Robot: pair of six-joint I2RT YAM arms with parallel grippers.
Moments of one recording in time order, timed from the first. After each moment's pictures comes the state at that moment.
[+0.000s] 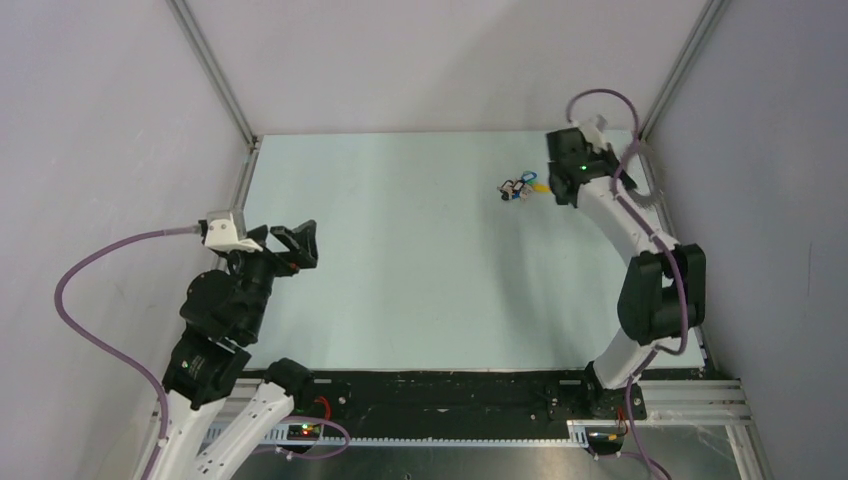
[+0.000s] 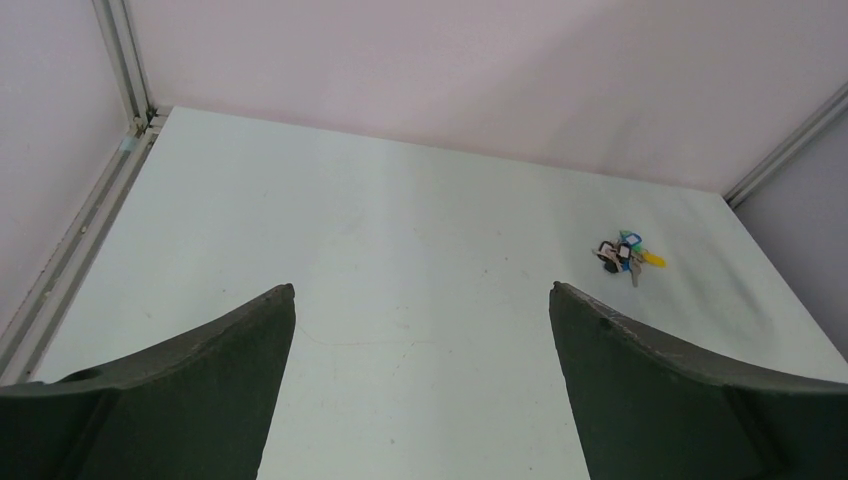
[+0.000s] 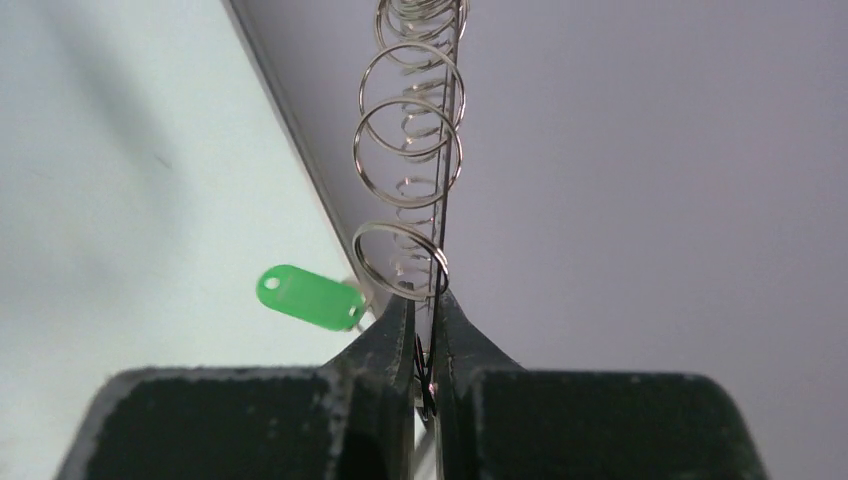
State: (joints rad) left arm -0.45 0.43 0.89 -0.45 -0.37 -0.26; right arm 0.15 1.72 1.41 -0.65 1.17 -0.14
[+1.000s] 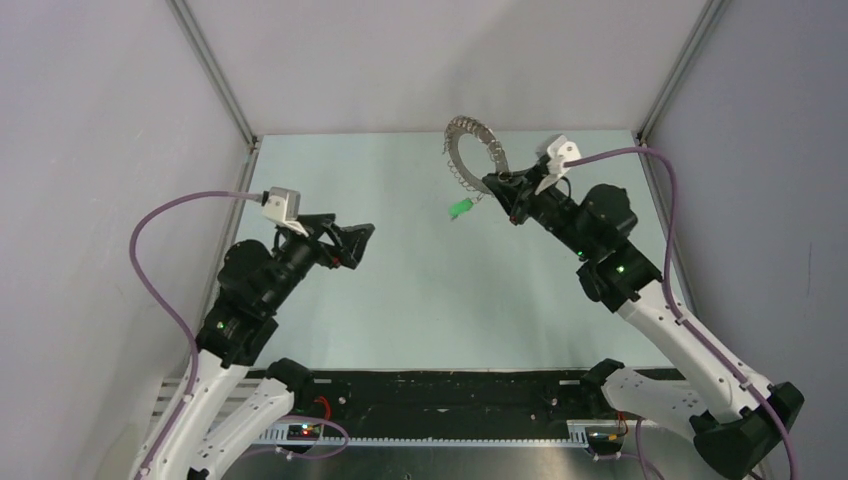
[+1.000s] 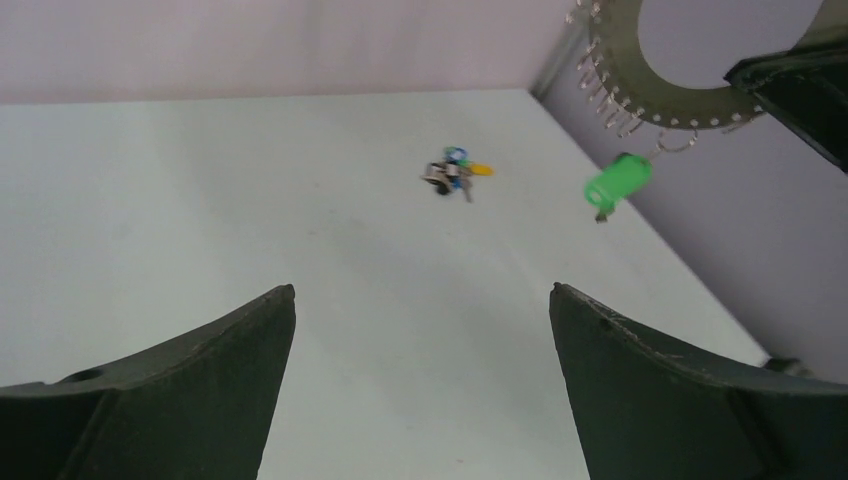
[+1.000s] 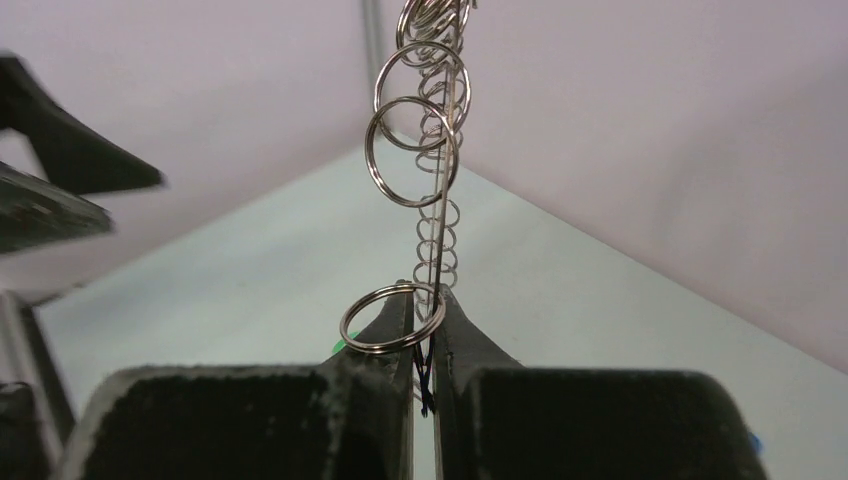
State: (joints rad) left arm -0.45 0.59 0.84 -0.29 0.05 -0.30; right arm 0.62 1.00 1.03 0.08 -0.15 -0.01
